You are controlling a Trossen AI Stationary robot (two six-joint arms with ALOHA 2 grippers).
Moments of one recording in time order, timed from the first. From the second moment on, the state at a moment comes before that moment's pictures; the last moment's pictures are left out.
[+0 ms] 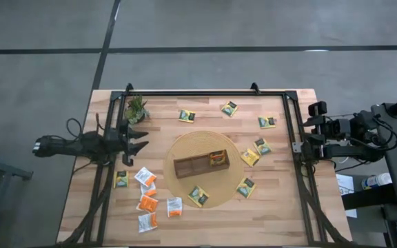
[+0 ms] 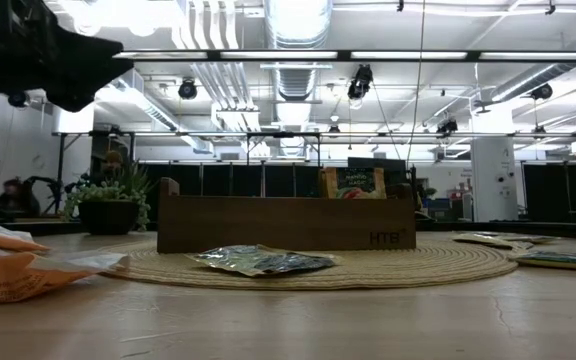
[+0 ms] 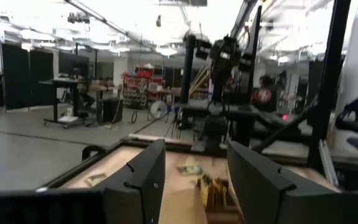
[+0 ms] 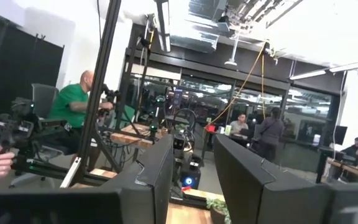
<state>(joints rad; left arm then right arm) -0.10 0.01 0.01 0.20 -0.27 -0.02 0.01 0.03 0.59 -0.25 -0.08 -0.17</state>
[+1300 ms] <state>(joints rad) -0.10 0.04 0.01 0.01 -0.05 -0.06 0.01 0.44 0.61 -0.15 -0.30 -0.06</state>
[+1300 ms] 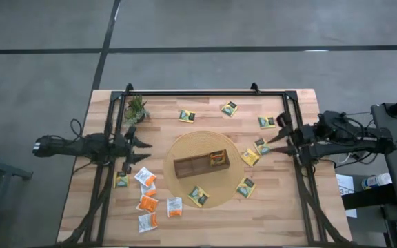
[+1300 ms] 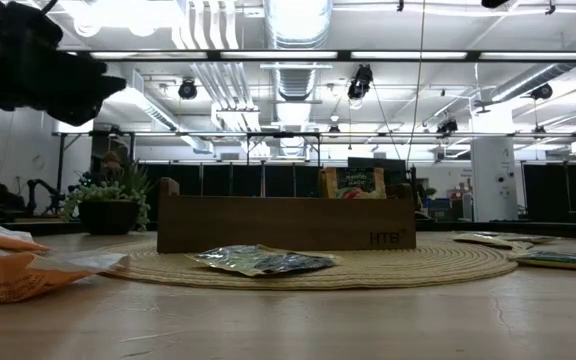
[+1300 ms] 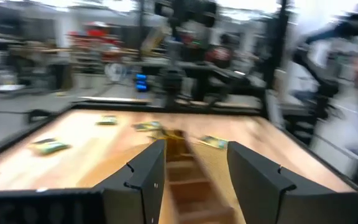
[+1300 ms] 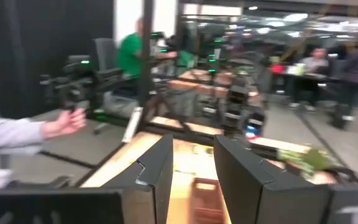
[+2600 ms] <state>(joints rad) -0.10 0.04 0.01 0.02 0.00 -0.09 0.25 0.91 0.66 -0.06 -0.40 0.13</state>
